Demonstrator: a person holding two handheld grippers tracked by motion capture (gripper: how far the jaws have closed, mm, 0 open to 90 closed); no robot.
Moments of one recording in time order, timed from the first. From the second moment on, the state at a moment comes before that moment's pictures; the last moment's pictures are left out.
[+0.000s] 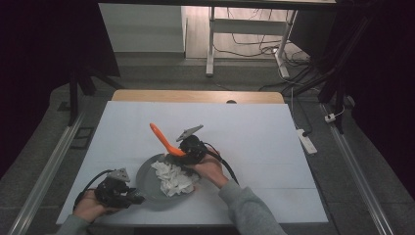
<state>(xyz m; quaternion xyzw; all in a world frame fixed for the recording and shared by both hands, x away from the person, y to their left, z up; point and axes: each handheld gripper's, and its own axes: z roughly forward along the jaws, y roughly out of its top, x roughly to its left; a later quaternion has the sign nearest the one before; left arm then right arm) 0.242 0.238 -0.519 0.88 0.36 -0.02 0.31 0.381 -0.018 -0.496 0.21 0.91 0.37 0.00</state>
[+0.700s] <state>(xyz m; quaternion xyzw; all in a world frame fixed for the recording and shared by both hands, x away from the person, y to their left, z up) 0.242 0.239 -0.519 0.88 0.35 -0.03 0.31 0.386 -0.079 -0.466 0.28 0.87 0.40 0.07</state>
